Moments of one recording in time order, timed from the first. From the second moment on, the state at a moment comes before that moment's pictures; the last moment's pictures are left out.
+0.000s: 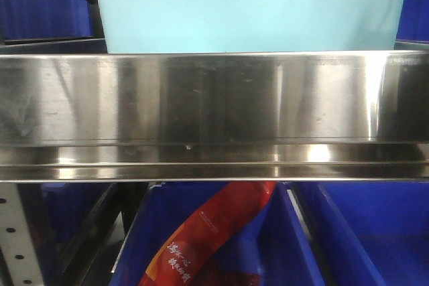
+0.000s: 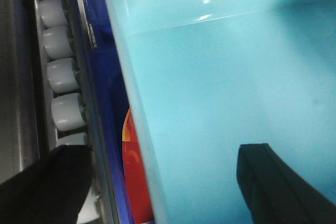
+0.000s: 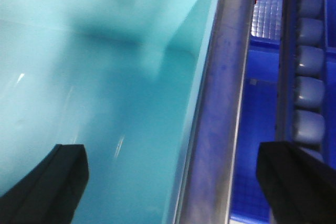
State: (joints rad) left arm -0.36 1.82 -1.74 0.03 0.92 -0.16; right arm 0.04 1.74 -1.71 0.20 1.00 -0.11
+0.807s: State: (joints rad) left arm -0.36 1.84 -1.74 0.01 0.91 -0.18; right arm 0.04 1.82 -1.72 0.21 1.01 -0.09
